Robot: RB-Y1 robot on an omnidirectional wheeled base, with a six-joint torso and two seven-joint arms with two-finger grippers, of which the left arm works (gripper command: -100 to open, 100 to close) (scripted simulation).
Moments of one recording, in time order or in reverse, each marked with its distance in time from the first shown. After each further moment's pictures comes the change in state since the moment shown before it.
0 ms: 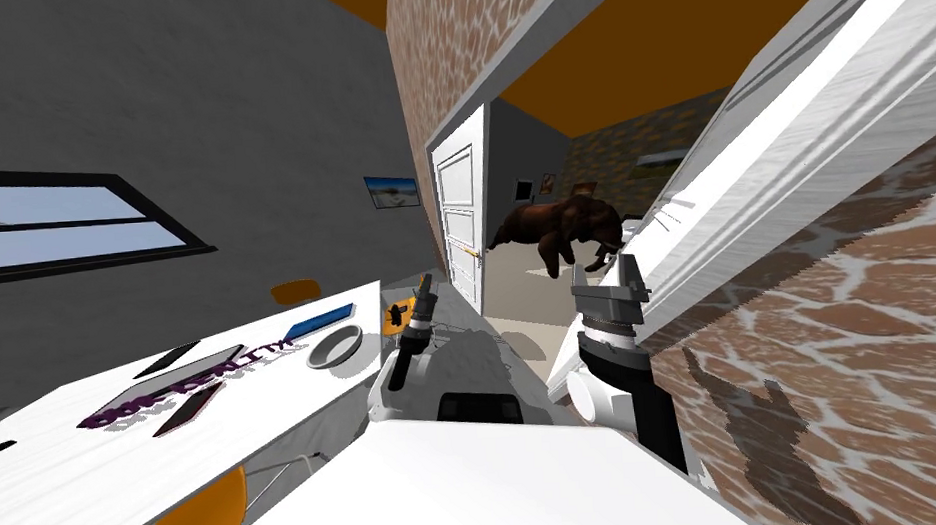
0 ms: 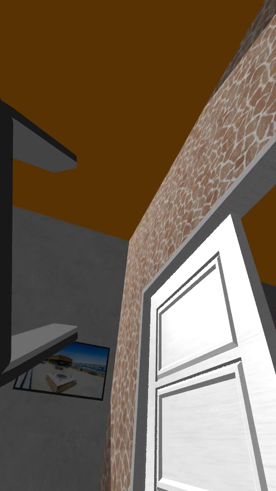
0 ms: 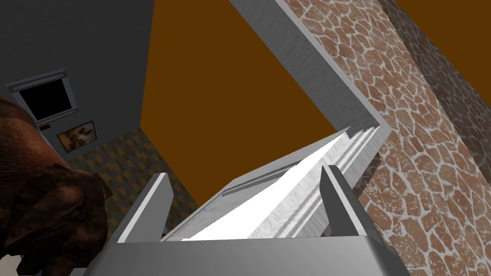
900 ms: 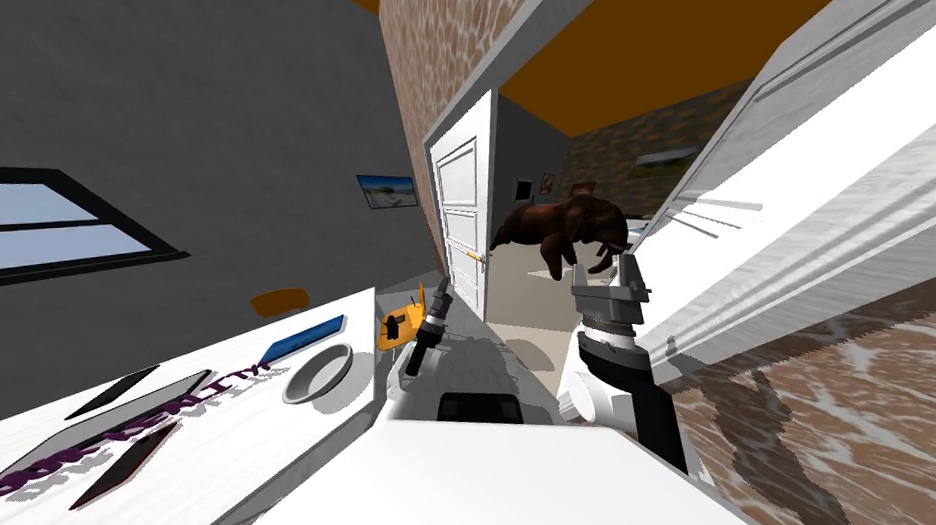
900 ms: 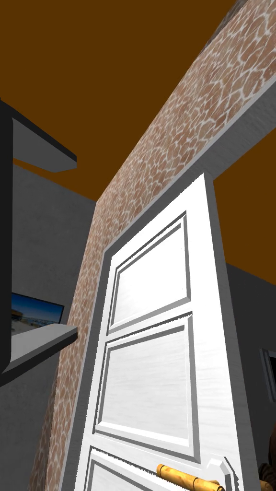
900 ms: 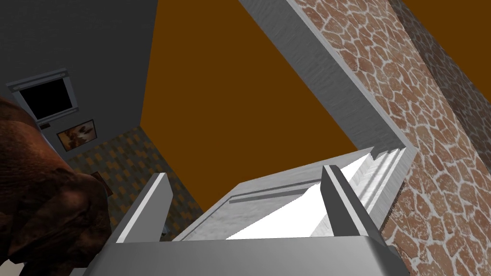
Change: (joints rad) arm -0.129 0.032 -0.082 0.190 -0.007 0.003 0.100
